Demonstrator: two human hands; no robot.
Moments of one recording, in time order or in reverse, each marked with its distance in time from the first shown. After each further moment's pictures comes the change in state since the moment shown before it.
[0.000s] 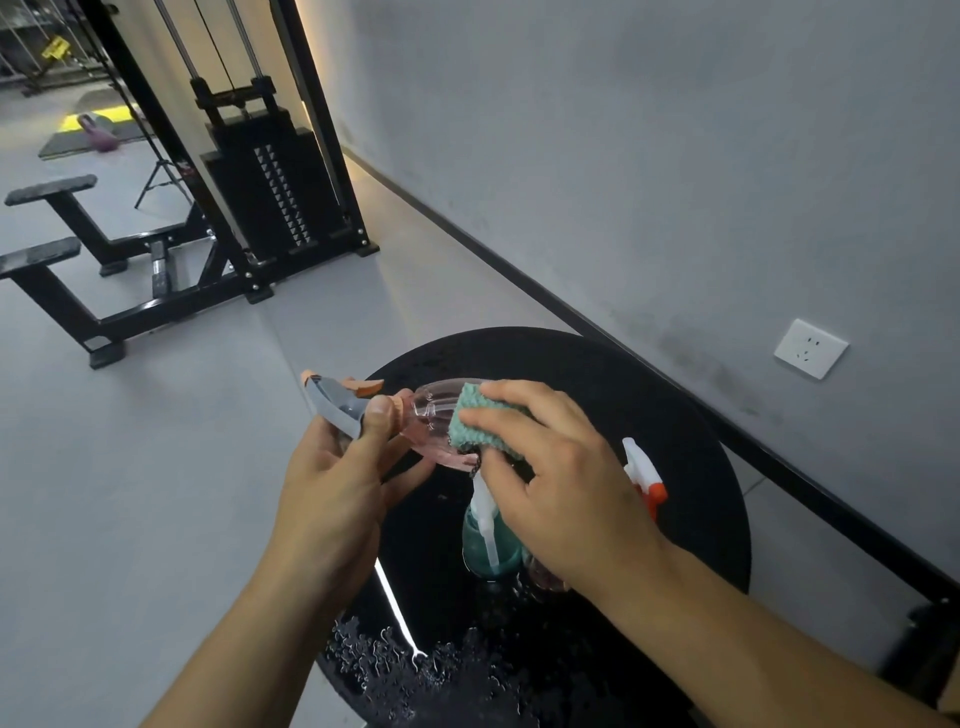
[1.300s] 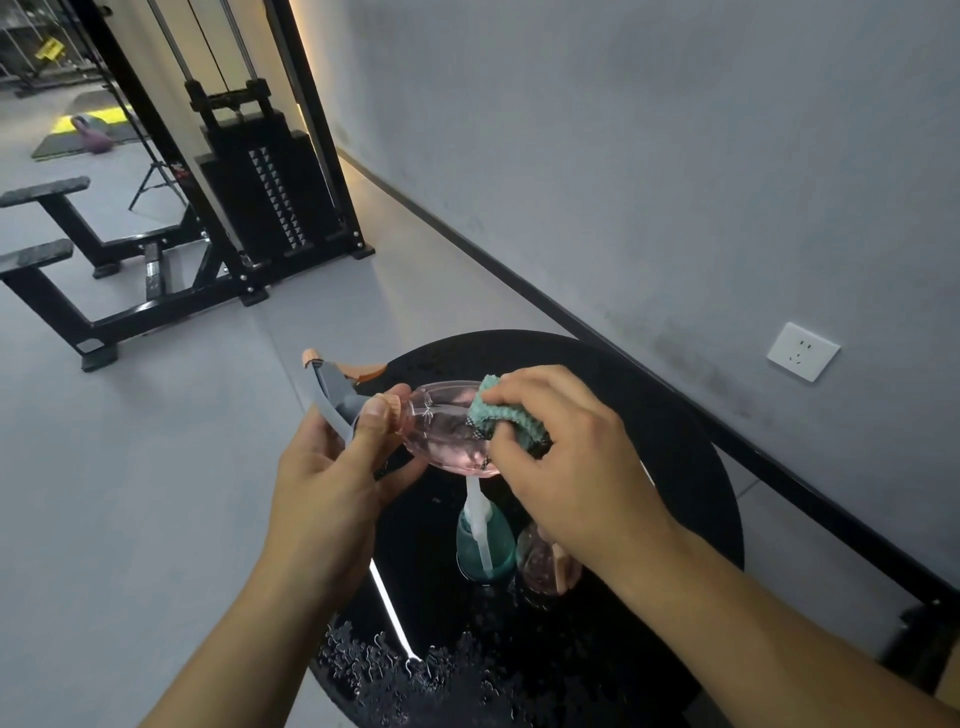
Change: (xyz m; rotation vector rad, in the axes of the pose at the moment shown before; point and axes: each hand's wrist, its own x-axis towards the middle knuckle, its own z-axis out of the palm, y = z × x) left_hand 0.001 -0.001 0.002 0.063 0.018 0.067; right_hand 0.012 0.007 -0.015 0.129 0.039 0.131
